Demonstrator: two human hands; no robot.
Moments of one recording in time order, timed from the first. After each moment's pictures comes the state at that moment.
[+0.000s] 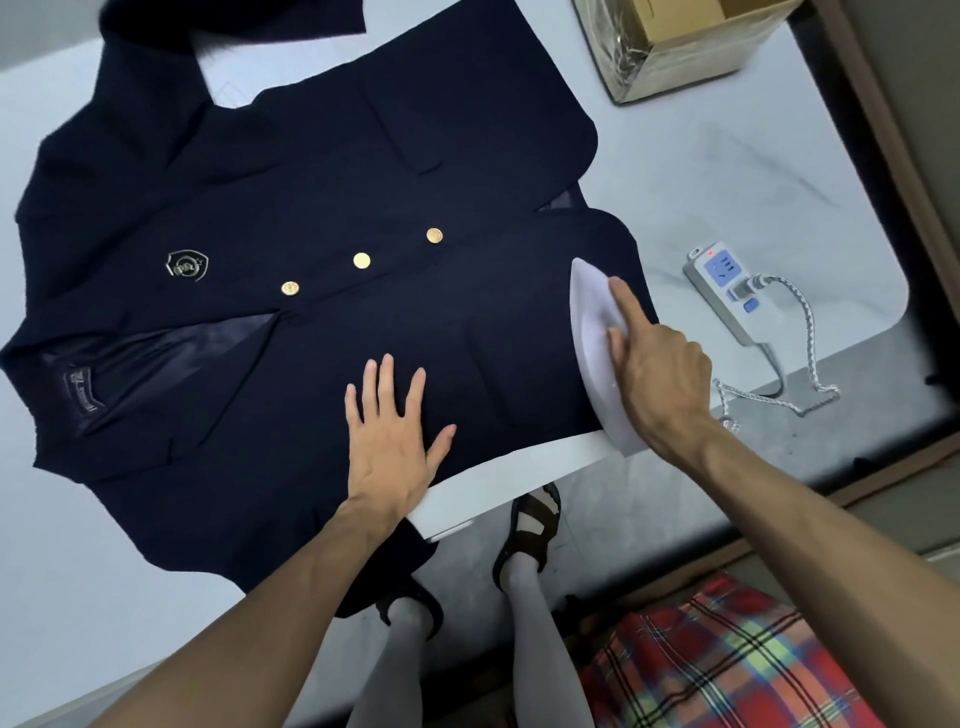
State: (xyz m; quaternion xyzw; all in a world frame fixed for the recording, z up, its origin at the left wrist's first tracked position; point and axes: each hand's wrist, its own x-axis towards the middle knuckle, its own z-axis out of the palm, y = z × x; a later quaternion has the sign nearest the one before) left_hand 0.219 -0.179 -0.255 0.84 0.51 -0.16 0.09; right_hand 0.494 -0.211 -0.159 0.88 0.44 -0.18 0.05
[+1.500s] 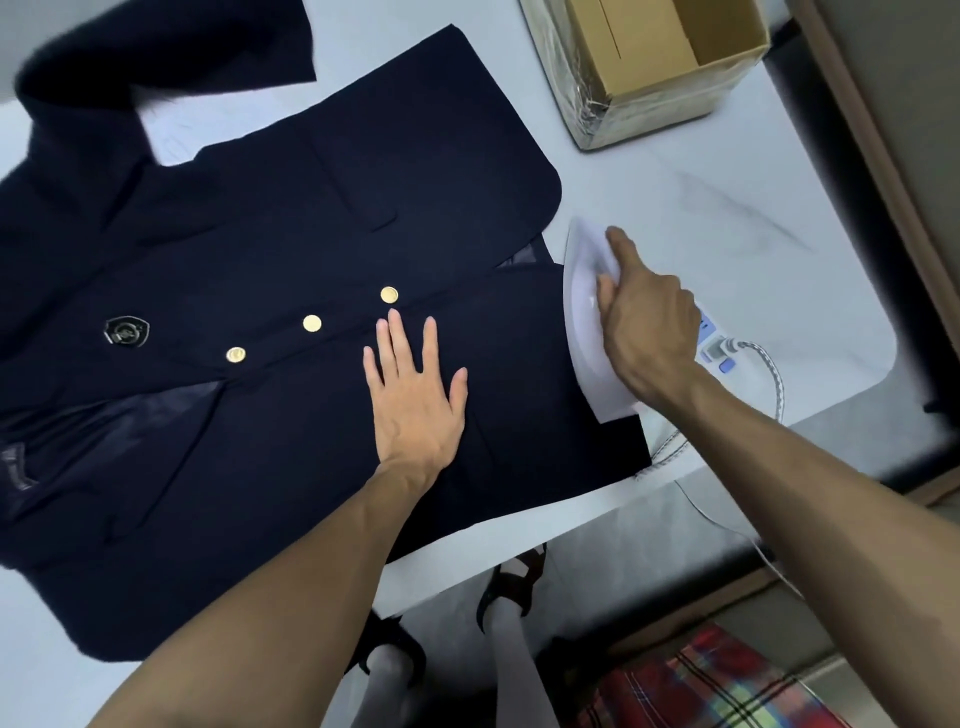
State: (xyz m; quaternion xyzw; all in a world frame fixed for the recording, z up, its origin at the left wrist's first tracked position) left_hand 0.343 -0.108 -0.269 0.81 0.57 -0.07 0.10; right_hand 0.568 -0.121 -0.164 0.90 0.40 -0.18 -0.02
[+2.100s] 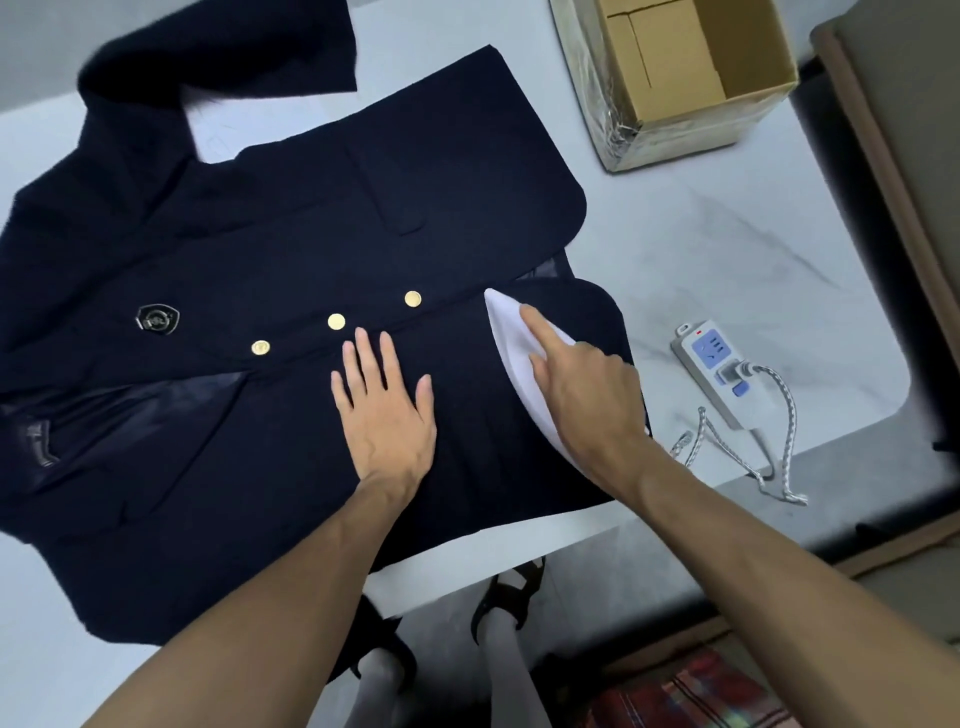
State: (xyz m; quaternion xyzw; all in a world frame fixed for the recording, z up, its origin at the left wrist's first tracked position) left_hand 0.307 -0.107 -0.271 0.74 0.66 -0.07 0.10; right_hand 0.502 -0.139 -0.172 0.80 0.58 -0.15 0.06
